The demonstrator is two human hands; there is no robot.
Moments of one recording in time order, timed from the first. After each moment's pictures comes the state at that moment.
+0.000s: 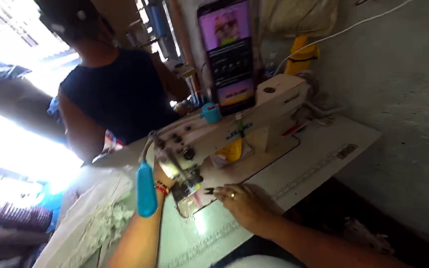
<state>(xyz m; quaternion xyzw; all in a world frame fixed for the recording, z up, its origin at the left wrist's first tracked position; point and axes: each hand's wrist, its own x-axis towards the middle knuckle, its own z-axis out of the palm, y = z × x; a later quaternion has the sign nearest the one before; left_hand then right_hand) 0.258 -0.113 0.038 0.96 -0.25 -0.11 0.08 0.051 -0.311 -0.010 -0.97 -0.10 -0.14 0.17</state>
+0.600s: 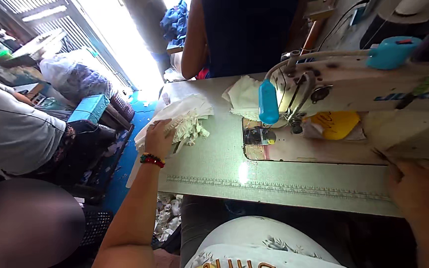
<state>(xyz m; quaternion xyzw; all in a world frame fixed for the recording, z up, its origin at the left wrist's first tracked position) 0.139 0.125 0.064 0.97 0.02 0.14 0.20 0.045 -0.452 -0.017 -0.98 0.09 -0.17 0.09</state>
